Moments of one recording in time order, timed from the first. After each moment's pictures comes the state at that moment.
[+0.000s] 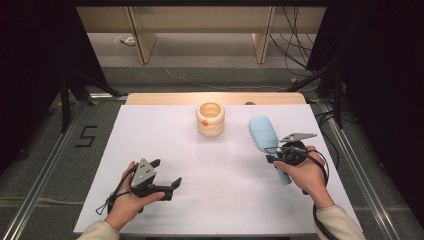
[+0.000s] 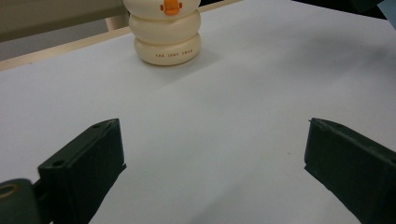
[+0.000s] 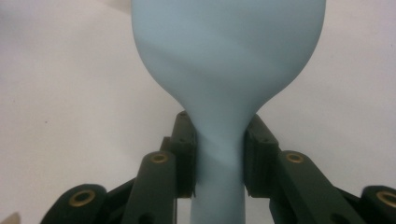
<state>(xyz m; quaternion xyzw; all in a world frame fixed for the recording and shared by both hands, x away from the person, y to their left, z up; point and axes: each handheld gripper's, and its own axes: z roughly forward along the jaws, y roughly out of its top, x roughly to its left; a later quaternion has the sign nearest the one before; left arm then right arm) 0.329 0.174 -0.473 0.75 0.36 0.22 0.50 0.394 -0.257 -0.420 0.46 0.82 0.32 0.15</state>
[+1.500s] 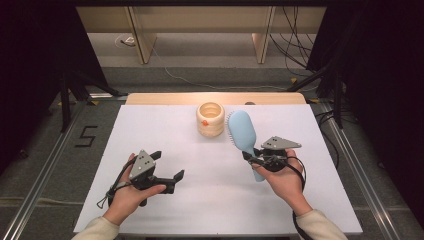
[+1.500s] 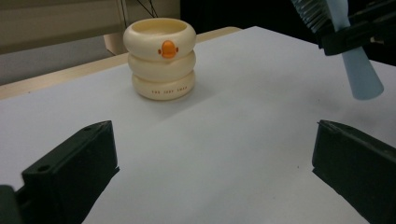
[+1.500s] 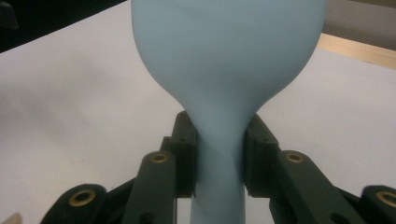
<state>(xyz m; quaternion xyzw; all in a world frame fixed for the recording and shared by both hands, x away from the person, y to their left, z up) 0.336 0.166 -0.445 0.73 0.36 0.22 0.53 0.377 -0.201 -0.422 0.38 0.78 0.45 0.19</state>
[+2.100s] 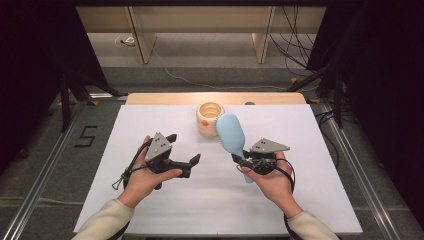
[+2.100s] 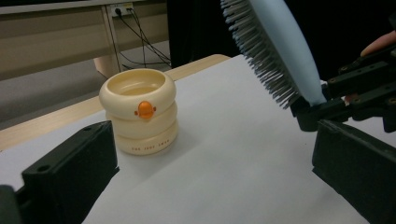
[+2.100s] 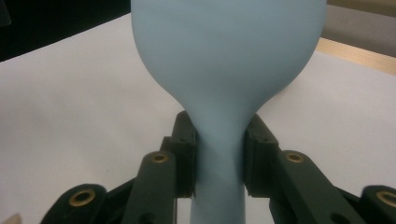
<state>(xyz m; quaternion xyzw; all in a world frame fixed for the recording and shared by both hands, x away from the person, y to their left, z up) 0.363 0.124 -0.404 0.73 0.33 0.22 0.55 0.372 -0.175 -0.425 0.36 0.79 0.46 0.18</state>
